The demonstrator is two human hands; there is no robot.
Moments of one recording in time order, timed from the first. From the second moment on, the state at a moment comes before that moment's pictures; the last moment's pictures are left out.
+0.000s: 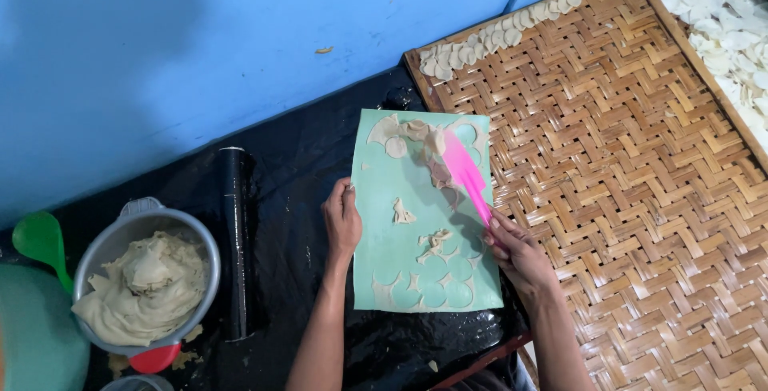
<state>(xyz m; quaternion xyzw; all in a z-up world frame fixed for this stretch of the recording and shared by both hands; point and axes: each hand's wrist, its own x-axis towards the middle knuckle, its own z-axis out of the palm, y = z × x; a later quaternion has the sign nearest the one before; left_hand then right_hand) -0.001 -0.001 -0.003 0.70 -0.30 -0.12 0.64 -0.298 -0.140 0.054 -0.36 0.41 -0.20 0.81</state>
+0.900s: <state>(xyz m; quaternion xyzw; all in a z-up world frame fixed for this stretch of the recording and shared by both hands) -0.003 -0.003 -0.007 0.71 -0.28 -0.13 0.63 -0.265 -0.388 0.008 -0.61 0.47 -0.39 0.50</state>
